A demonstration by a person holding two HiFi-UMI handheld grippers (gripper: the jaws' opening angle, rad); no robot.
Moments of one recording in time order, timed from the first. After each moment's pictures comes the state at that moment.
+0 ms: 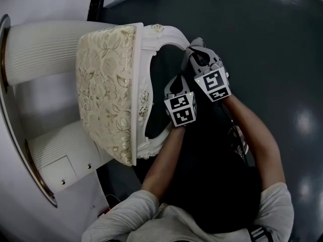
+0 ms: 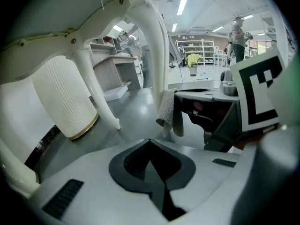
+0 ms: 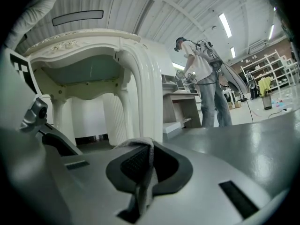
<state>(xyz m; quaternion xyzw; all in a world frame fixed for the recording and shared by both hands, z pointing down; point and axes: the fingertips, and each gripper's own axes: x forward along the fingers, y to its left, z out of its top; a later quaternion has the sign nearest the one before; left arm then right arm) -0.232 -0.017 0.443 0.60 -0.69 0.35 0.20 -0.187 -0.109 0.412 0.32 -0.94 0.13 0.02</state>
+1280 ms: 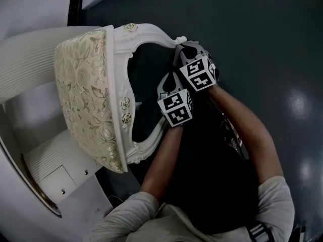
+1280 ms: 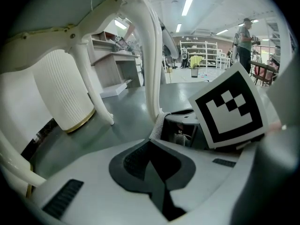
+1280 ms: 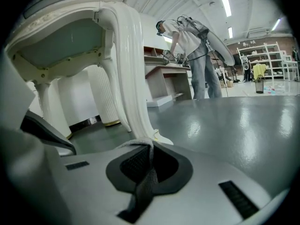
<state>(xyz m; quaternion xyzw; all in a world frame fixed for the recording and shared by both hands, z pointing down) -0.210 -0.015 0.461 0.59 -0.70 0.34 0.22 -0.184 -0.111 0.493 0.33 -0.91 0.21 0.16</state>
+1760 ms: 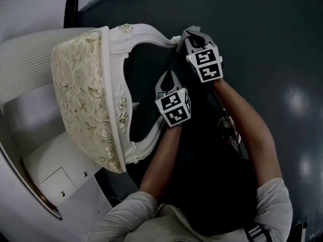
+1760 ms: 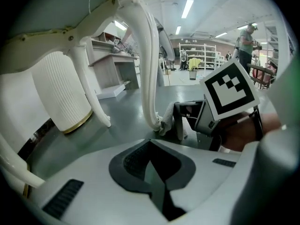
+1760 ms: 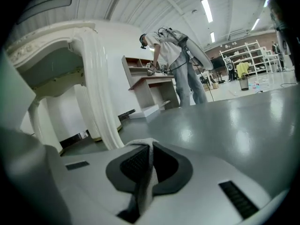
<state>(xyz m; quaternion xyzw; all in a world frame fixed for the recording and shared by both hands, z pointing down) -0.198 -0.019 0.455 0.61 -0.69 0.33 0.22 -0.133 -0.151 0.474 0.40 -0.88 0.24 0.10</state>
